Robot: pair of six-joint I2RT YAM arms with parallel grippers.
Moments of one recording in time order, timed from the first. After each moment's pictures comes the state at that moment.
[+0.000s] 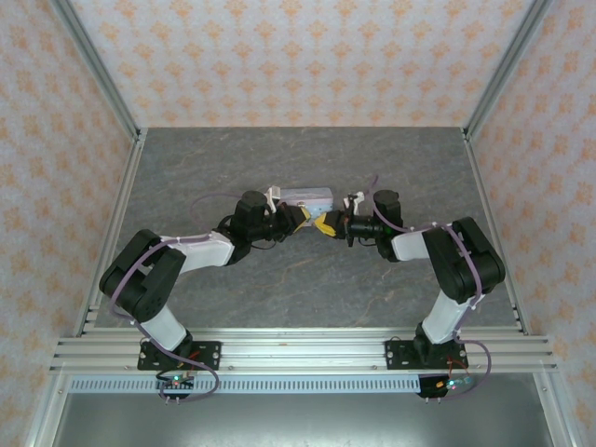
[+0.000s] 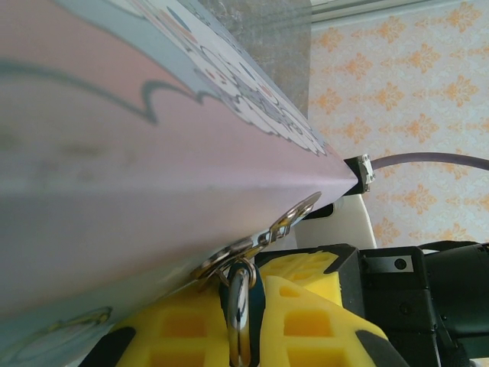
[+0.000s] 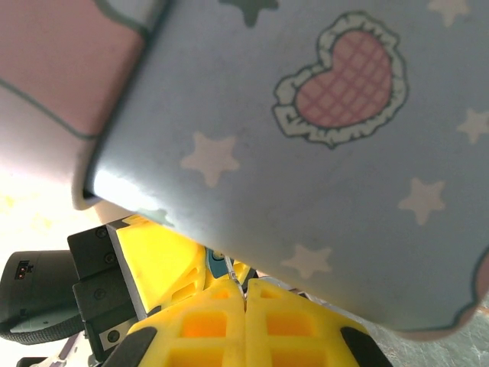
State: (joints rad) left arm -0.53 1.64 0.75 0.48 0.42 -1.22; right arm 0.33 1.73 0.63 0.75 -0.99 1.41
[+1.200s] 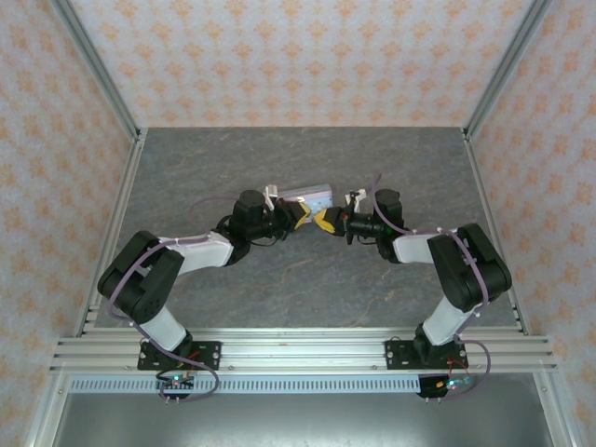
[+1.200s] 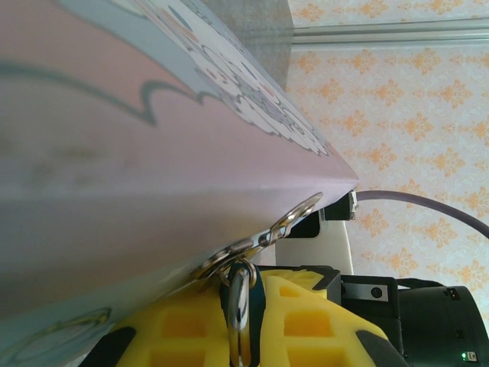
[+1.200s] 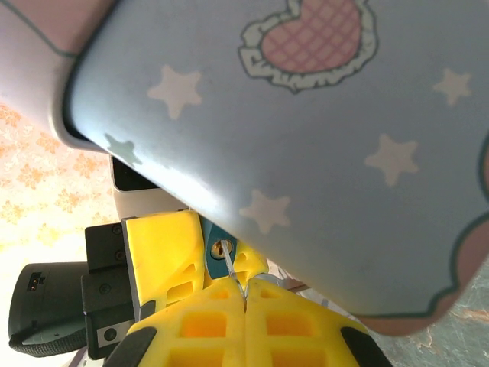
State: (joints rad) left arm -0.53 1.63 0.74 0.53 0.40 -1.39; right arm 0.35 1.67 0.63 0.74 -0.92 1.43
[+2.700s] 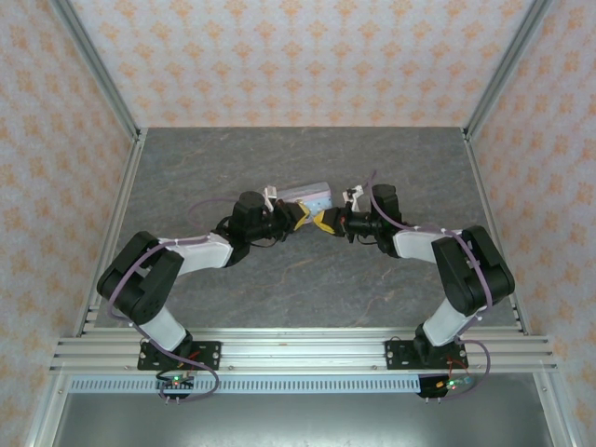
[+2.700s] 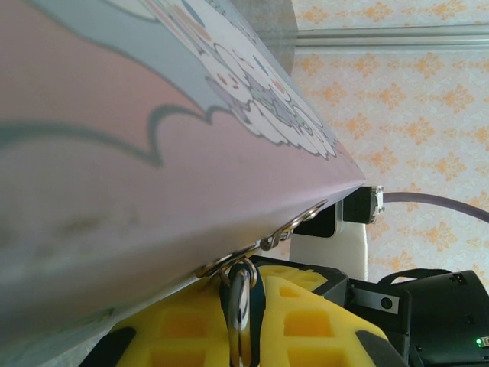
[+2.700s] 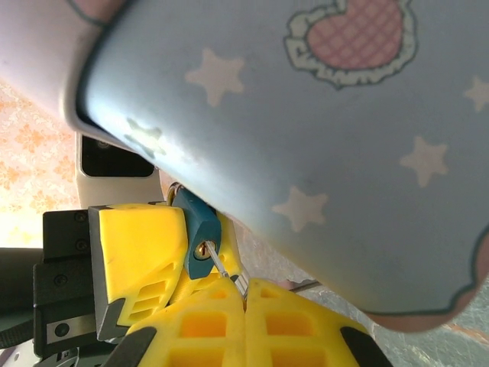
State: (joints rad) left arm -0.53 1.62 0.73 0.53 0.40 -1.40; right arm 0.36 1.64 0.69 0.49 -0.91 1.17
